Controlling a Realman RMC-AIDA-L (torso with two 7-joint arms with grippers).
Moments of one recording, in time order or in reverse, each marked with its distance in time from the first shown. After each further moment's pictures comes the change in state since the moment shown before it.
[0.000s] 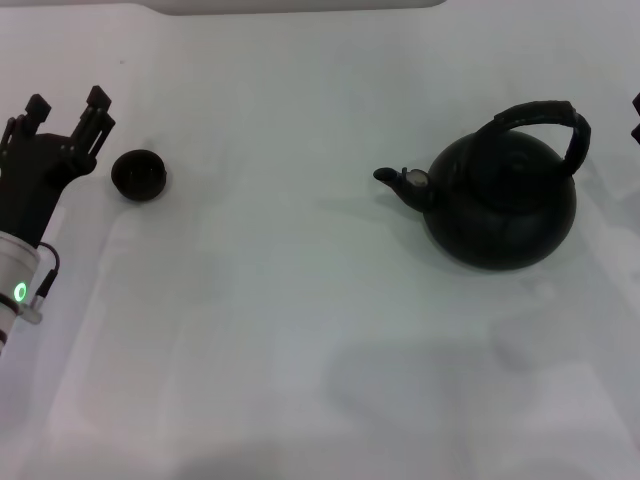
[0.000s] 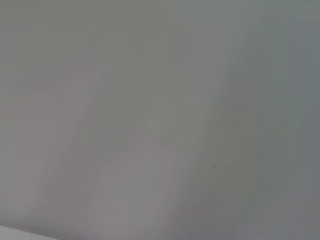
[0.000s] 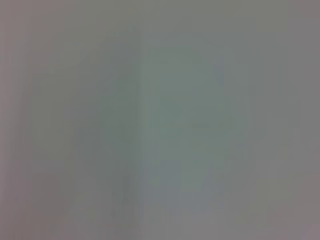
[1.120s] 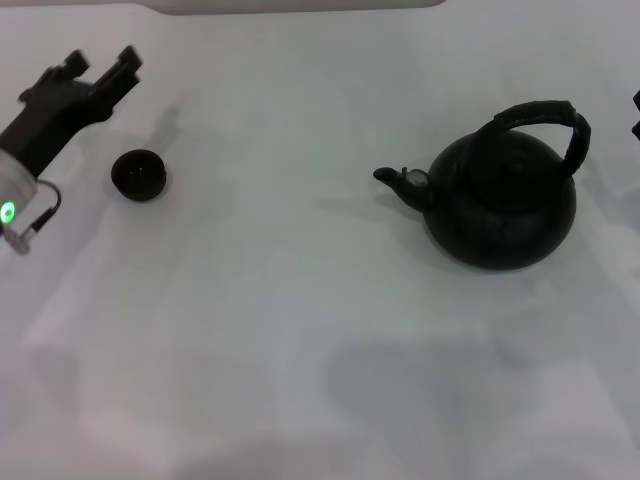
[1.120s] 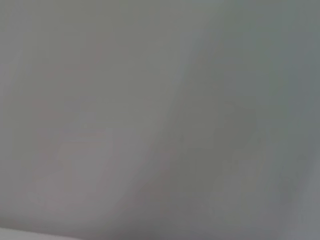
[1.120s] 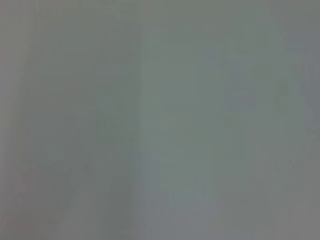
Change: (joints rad) left arm -0.203 0.018 0.003 -0.286 0.256 -0.108 -0.451; right arm 0.005 -0.001 0.003 -0.001 0.000 0.001 0.001
